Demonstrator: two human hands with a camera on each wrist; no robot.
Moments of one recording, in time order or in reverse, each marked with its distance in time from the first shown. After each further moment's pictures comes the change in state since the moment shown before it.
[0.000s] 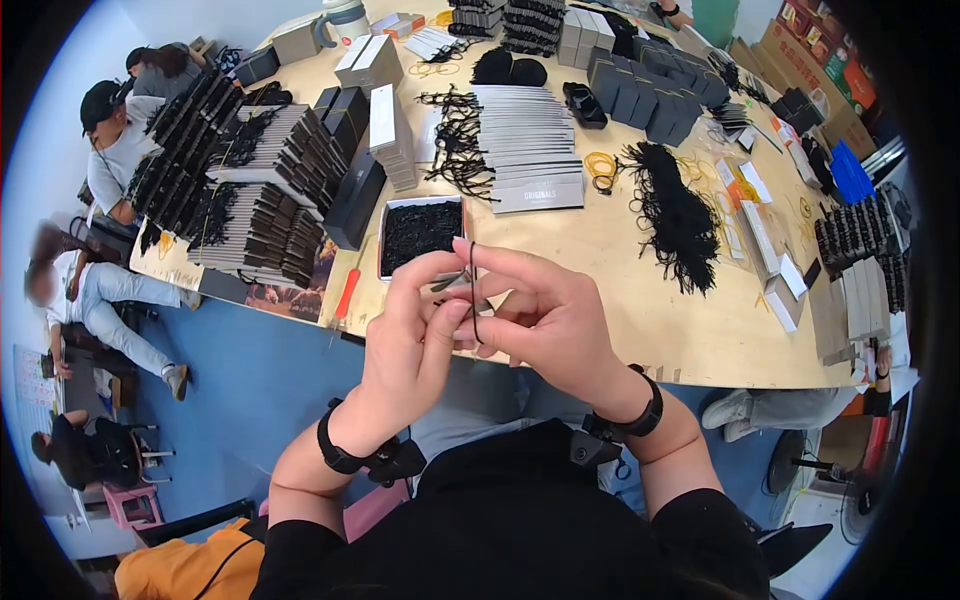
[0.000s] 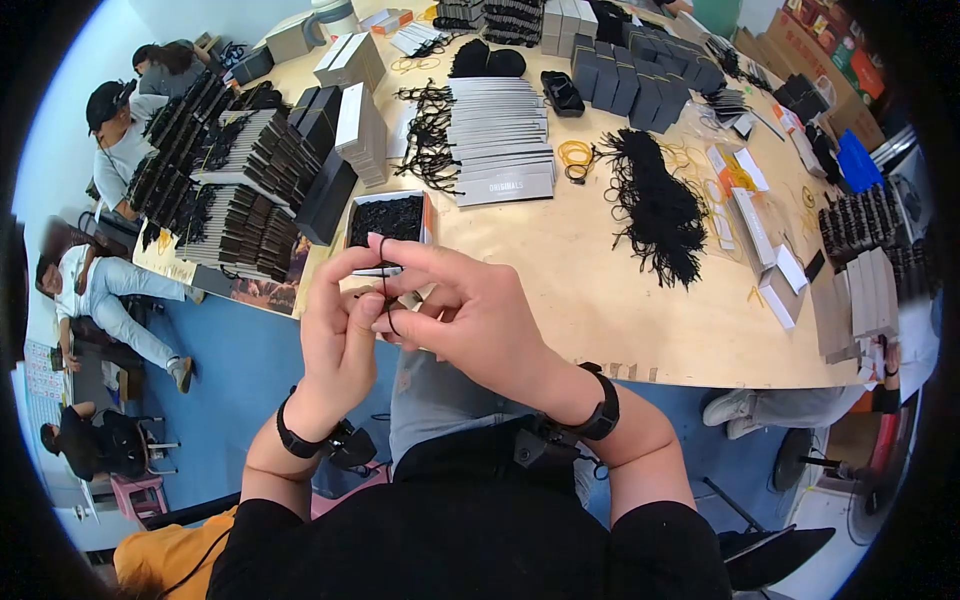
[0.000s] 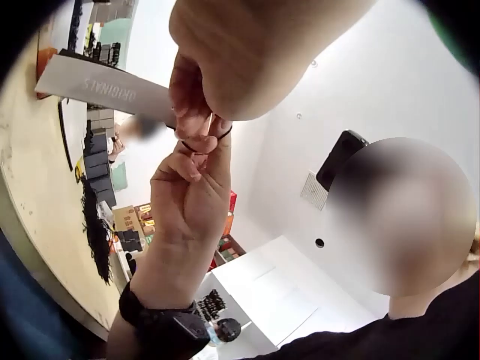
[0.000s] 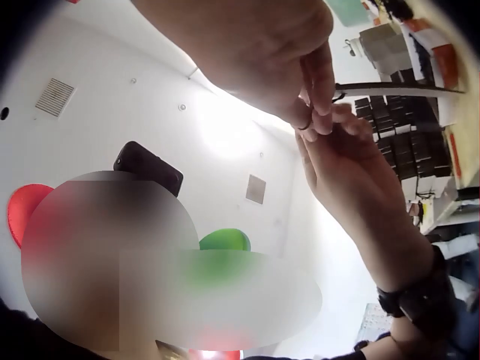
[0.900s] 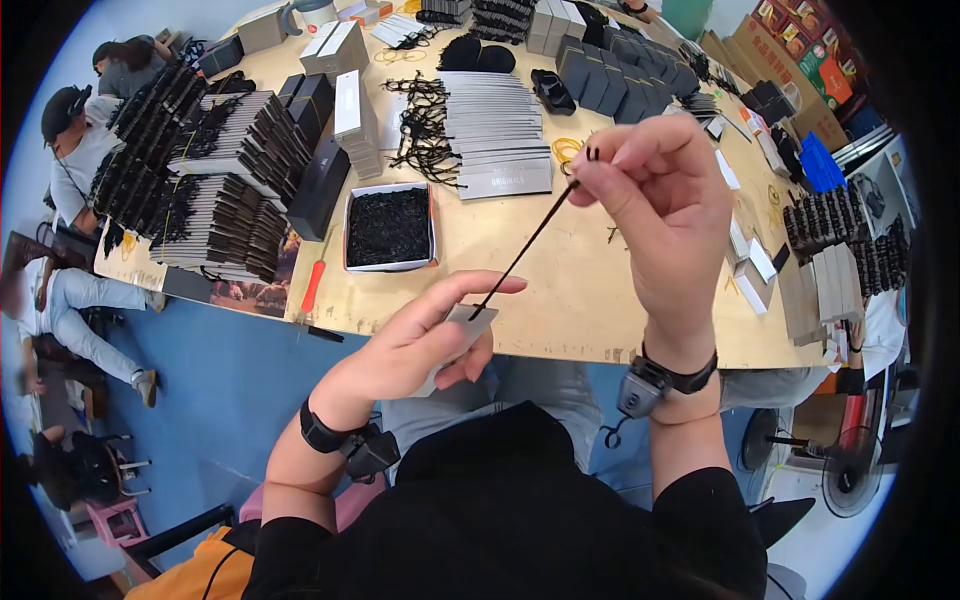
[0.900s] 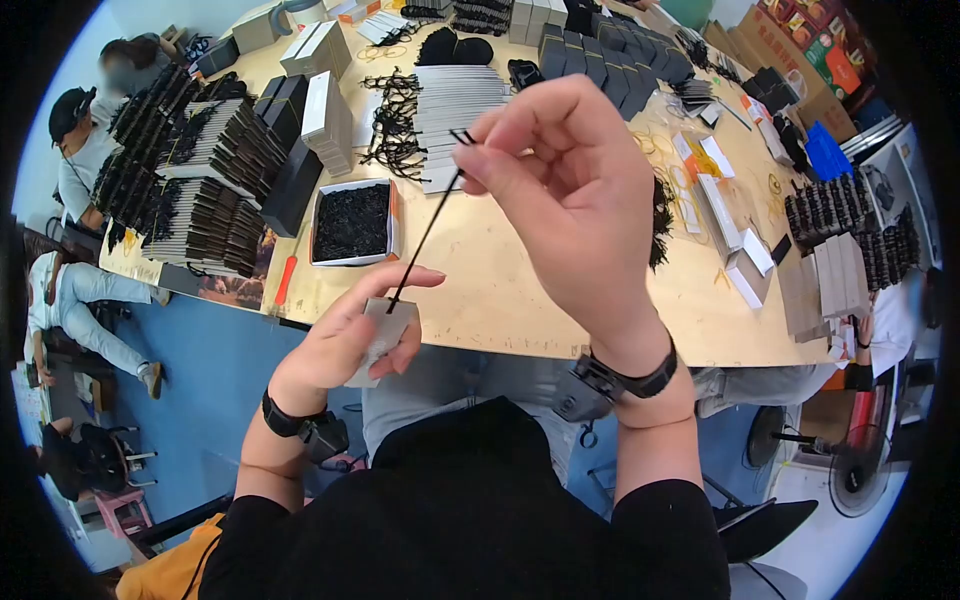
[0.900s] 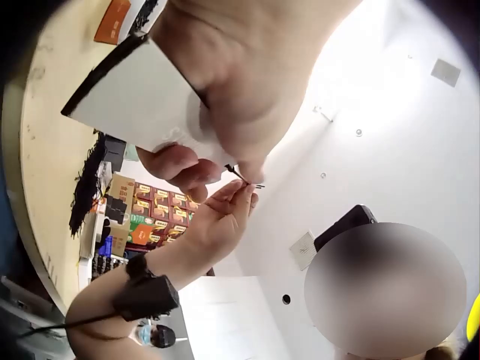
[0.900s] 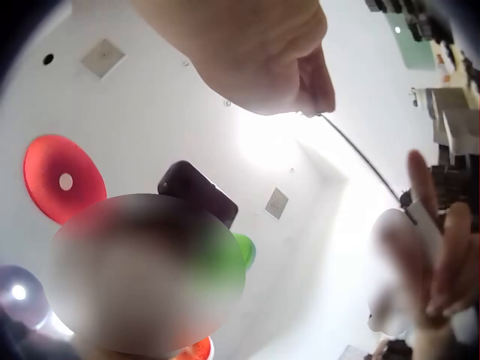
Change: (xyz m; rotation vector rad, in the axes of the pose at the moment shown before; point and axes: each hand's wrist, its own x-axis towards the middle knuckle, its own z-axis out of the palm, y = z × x) left_hand 0.011 -0.006 -0.002 -0.479 -0.592 -0.280; right_hand 0.018 -0.055 -0.051 -0.159 0.248 -0.433
